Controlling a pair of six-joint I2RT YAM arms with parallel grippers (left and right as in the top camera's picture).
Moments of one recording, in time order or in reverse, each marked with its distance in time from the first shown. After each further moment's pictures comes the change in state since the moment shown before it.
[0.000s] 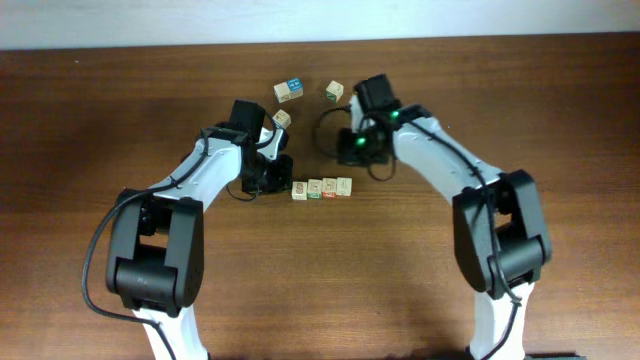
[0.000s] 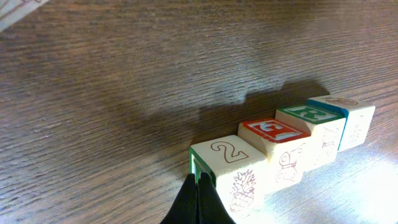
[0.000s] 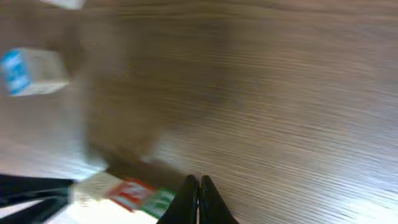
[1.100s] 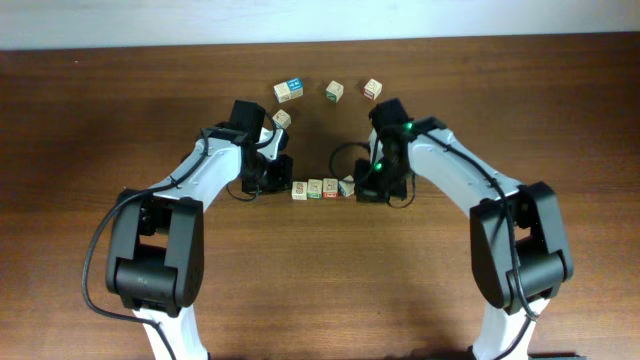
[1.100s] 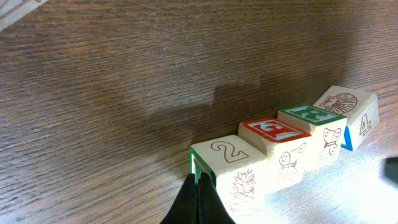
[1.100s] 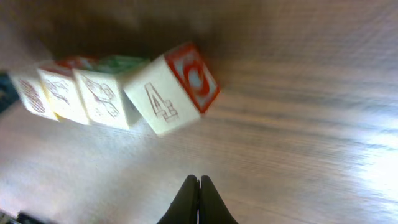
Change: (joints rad) left arm 0.000 0.000 0.000 -0.001 0.000 0.000; right arm -0.050 -0.106 -0.130 -0.266 -0.088 0.074
